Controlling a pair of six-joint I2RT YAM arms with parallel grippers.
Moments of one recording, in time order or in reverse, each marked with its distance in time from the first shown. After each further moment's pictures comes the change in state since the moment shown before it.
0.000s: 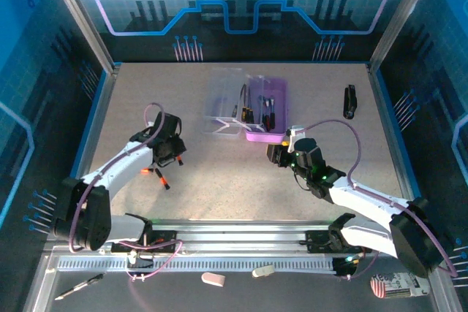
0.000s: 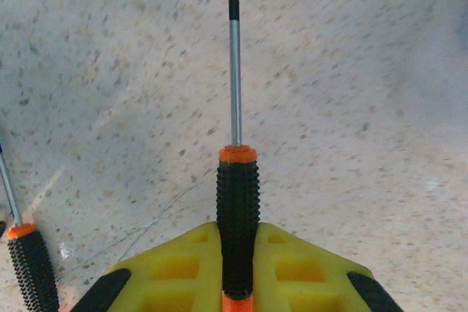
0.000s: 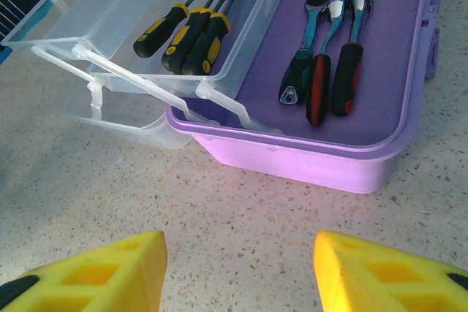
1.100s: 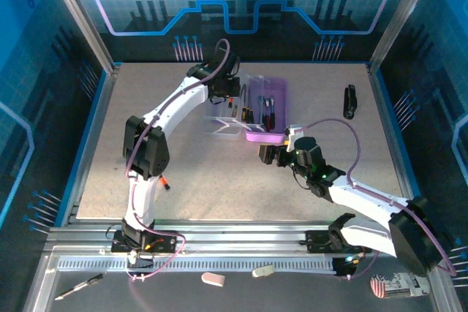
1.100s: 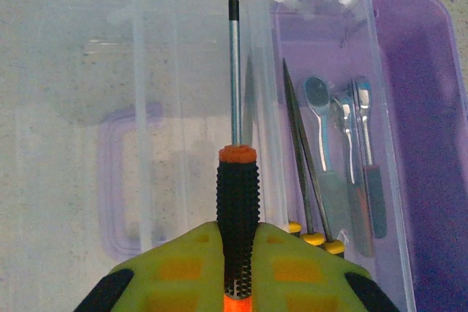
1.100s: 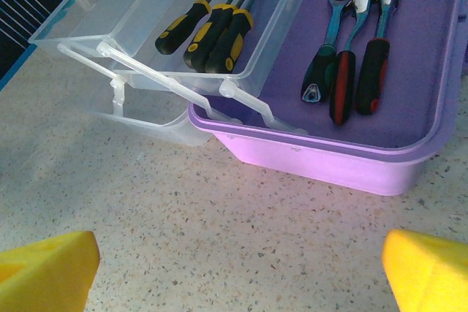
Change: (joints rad) left arm -0.214 0.779 1.179 -0.247 0.064 0.322; right arm -0.008 0.010 0.011 0.006 -0.060 0.007
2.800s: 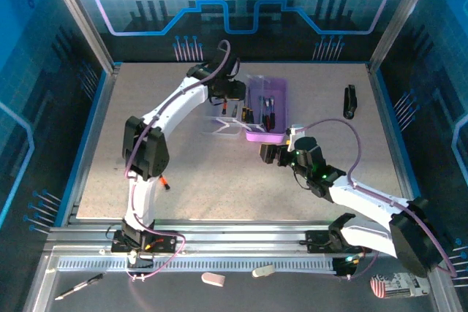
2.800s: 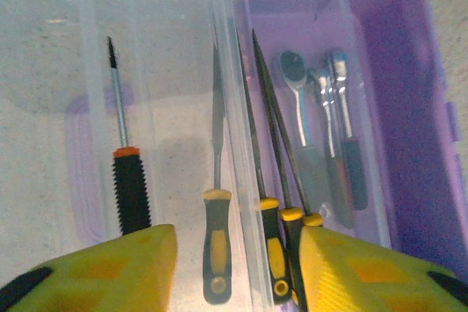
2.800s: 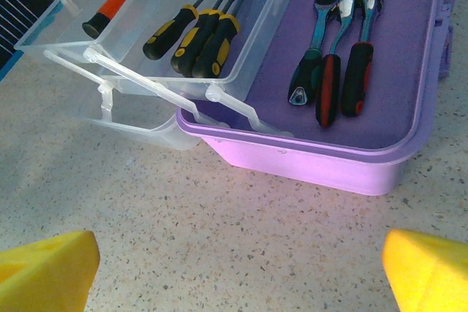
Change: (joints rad) left arm -0.003 -0.039 -0.026 -0.014 0.060 0.024; right arm 0.000 -0.004 0.000 -0.010 0.029 0.003
